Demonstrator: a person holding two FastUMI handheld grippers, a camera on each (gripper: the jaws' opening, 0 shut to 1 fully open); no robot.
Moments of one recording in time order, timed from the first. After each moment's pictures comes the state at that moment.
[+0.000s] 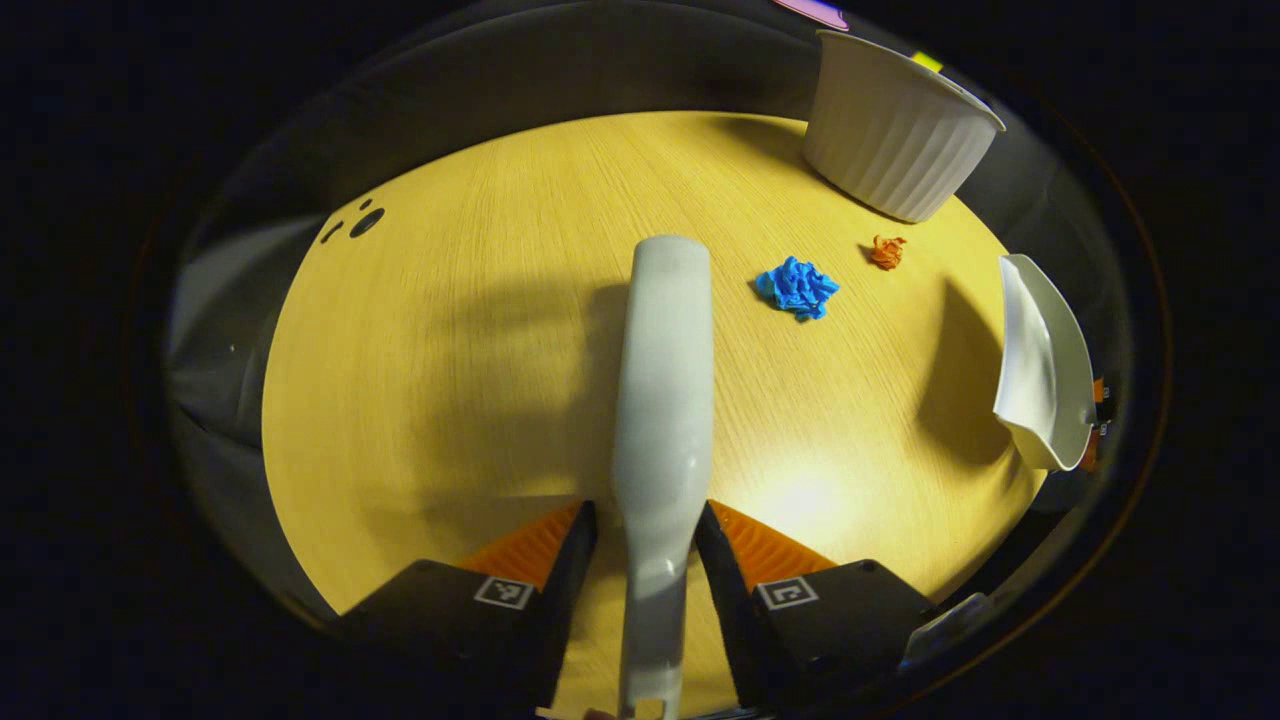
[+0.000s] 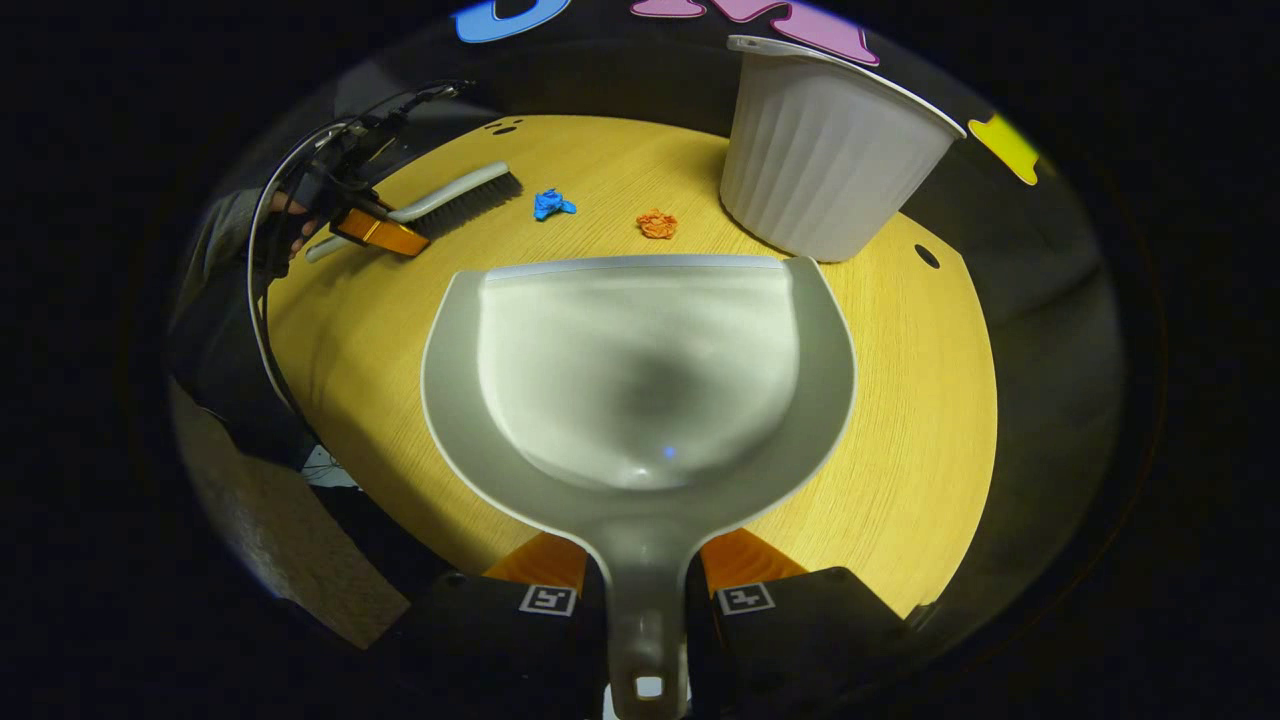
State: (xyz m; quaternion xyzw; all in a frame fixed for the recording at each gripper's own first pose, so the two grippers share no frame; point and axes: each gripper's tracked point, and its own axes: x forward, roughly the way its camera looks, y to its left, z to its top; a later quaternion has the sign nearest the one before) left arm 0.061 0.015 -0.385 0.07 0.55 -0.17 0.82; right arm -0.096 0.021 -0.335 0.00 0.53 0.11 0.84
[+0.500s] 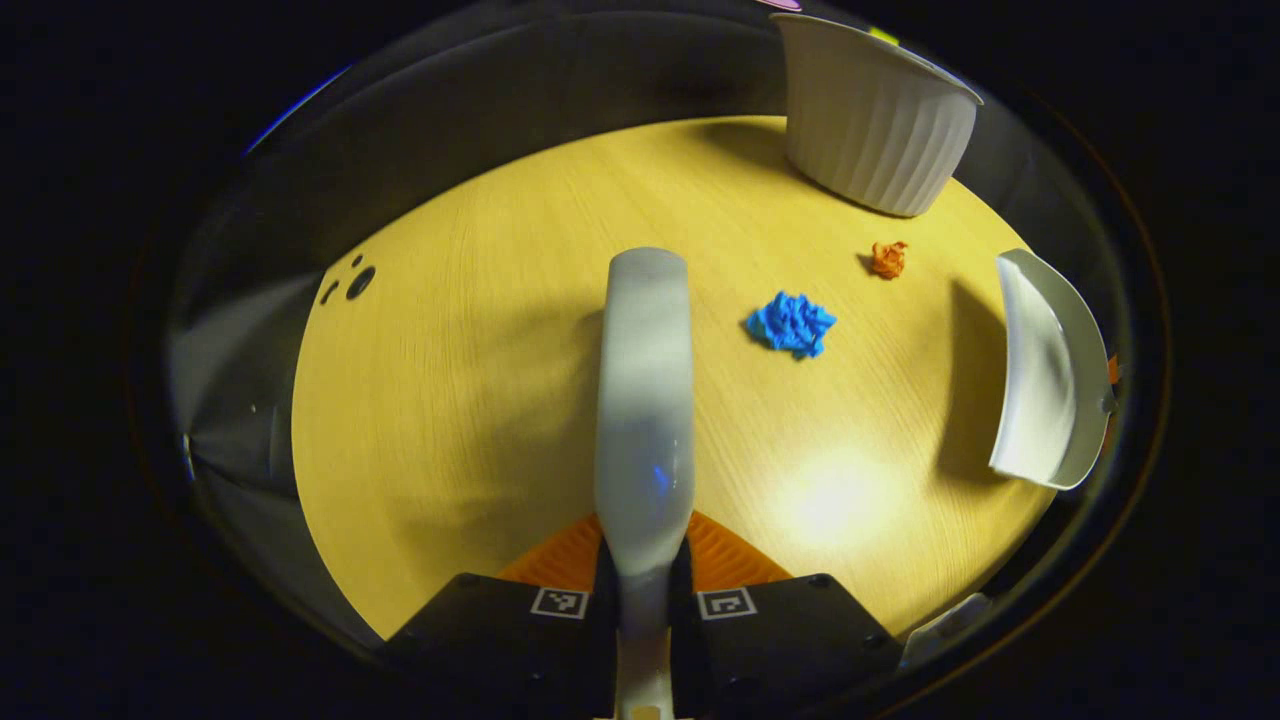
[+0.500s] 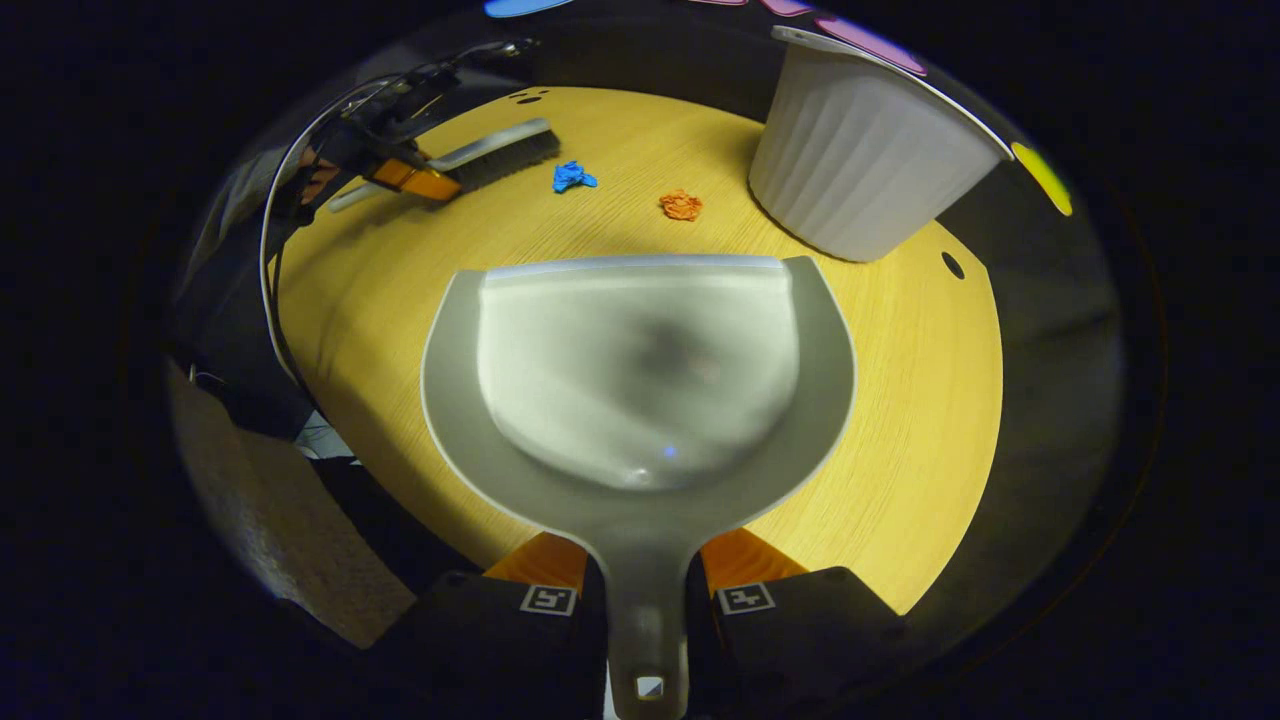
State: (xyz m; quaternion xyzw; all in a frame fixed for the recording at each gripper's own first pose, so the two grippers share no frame) left arm 0.103 -0.008 -0.367 0.14 0.51 -0.17 0.83; right arm -0.090 0.018 -0.335 -0.05 0.57 0.15 0.81
